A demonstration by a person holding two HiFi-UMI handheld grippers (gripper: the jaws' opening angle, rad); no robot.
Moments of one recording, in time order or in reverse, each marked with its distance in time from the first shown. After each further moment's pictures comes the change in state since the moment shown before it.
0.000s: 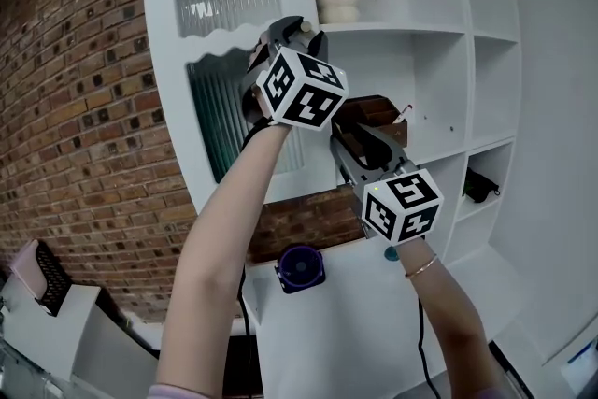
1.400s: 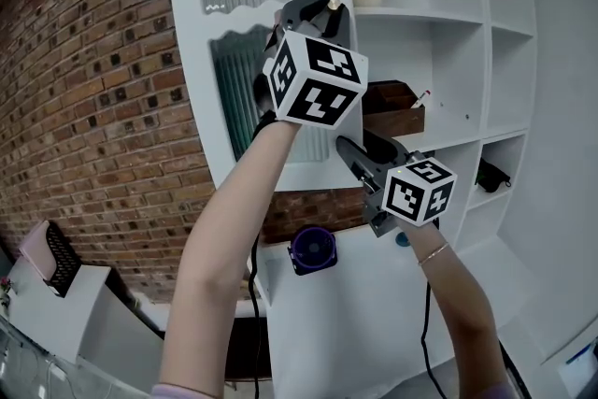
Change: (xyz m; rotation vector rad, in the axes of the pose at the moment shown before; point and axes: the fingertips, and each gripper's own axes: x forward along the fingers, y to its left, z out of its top) left arm -0.060 0.015 0.040 -0.080 -0.129 -0.013; right arm 0.000 0.031 -0.040 0.283 0.080 0.183
